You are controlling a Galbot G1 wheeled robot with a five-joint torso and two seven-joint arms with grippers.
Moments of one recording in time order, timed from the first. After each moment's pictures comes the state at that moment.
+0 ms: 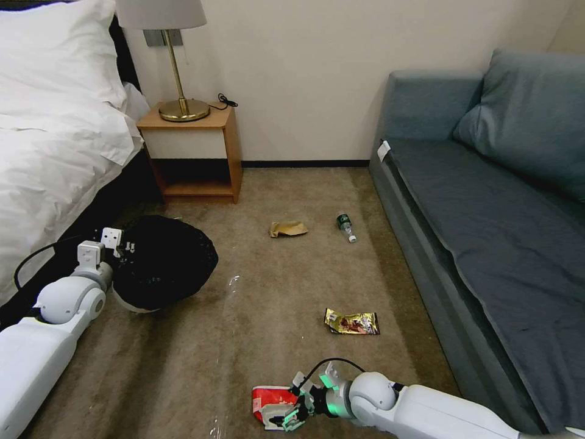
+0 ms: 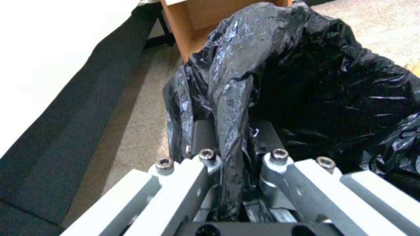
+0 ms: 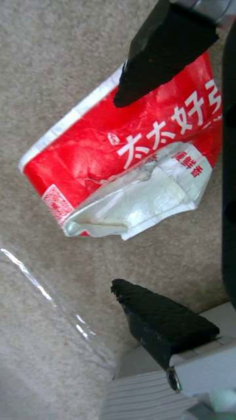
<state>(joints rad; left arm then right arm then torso) 0.93 -0.73 -0.35 -1.50 -0.60 0.31 -0.12 -0.71 0.96 -0.80 1.41 0.78 -0.30 -0.26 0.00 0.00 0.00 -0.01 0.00</state>
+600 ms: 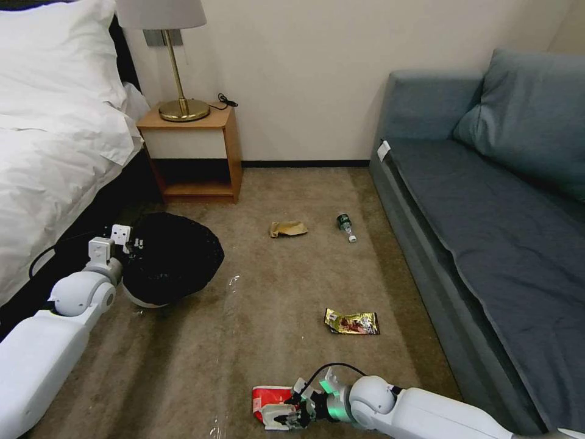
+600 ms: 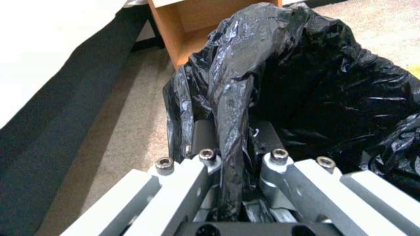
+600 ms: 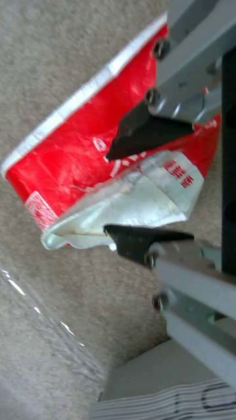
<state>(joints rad) 0.86 -0.78 -0.30 -1.45 -0.58 0.30 -0.10 -0.72 0.97 -0.79 1.37 0.76 -0.28 -0.29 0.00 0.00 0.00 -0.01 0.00</state>
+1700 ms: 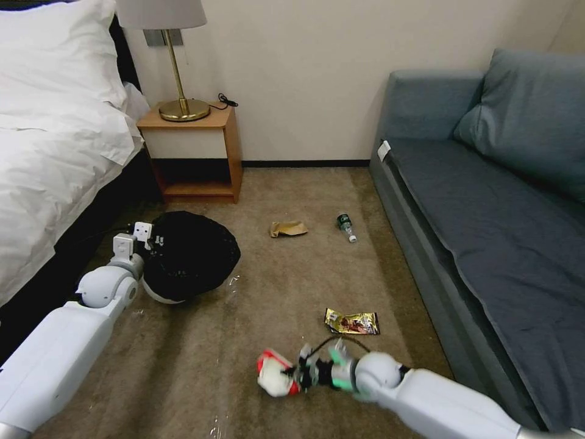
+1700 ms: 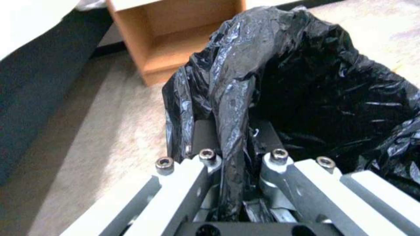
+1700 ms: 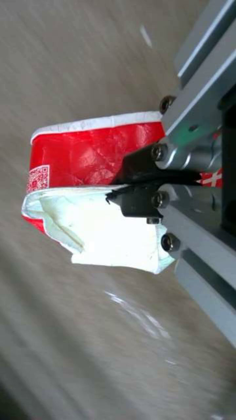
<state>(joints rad) 0.74 -0.86 -0.17 -1.39 -0.57 0.29 -0.10 -0.71 0.96 -0.53 1.39 0.83 -0.26 -0.33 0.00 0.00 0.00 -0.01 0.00</state>
